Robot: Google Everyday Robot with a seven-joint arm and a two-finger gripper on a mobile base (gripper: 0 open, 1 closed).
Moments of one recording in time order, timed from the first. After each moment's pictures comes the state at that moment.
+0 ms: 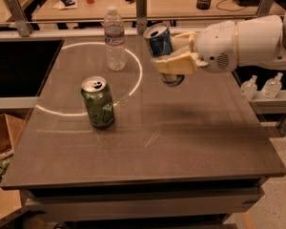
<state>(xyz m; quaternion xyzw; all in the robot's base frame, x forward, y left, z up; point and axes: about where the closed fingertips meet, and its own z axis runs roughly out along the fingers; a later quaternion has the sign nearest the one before) 0.526 -0.053 0.975 -0.52 0.63 0.31 0.49</state>
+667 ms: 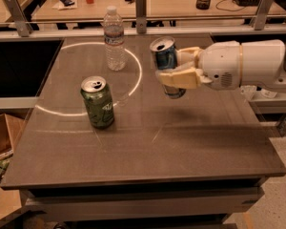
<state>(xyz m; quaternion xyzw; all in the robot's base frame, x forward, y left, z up) 0.513 -0.063 0.952 -0.49 0.63 0.33 0.50</state>
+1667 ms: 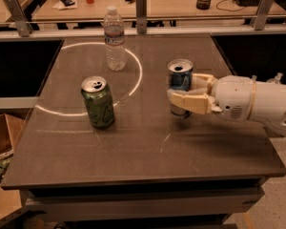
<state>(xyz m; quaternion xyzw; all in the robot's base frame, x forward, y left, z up) 0.489 -0.090 0.914 -0.41 0.62 0.38 0.55</state>
